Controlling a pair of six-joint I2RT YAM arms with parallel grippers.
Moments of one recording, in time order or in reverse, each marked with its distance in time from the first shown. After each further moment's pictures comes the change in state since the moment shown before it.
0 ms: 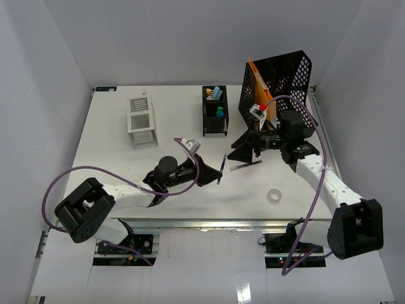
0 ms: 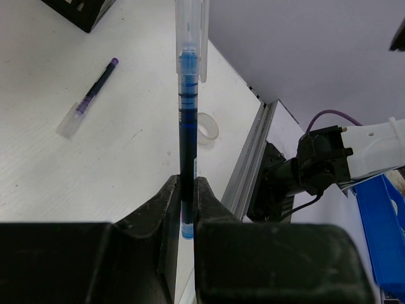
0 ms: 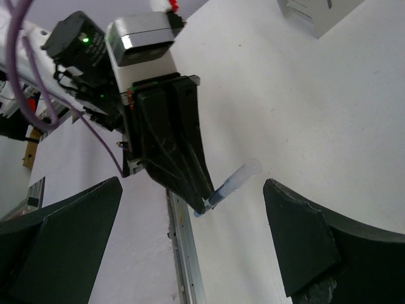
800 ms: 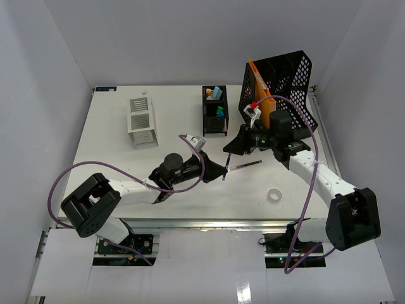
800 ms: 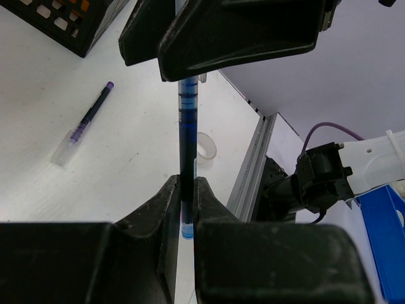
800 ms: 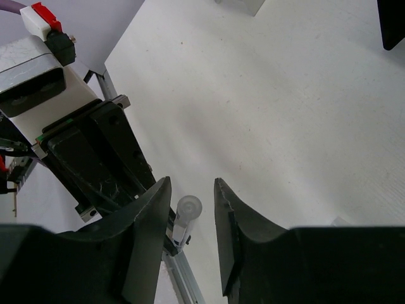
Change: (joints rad) left arm -0.029 0.065 0.077 0.020 -0.041 0.009; right arm 0.091 0.079 0.030 -0.049 0.300 0.089
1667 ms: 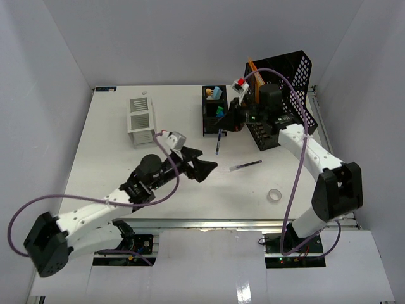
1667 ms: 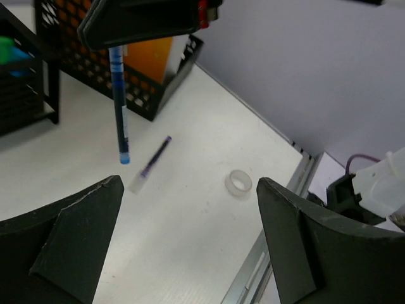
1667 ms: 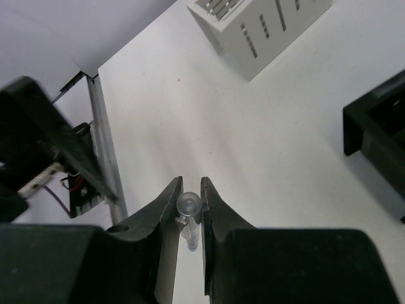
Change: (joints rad) left arm -0.001 -0.424 0.016 -0.390 -0.211 0.218; right arm 0.026 0.229 0.352 -0.062 -0.056 -0.168
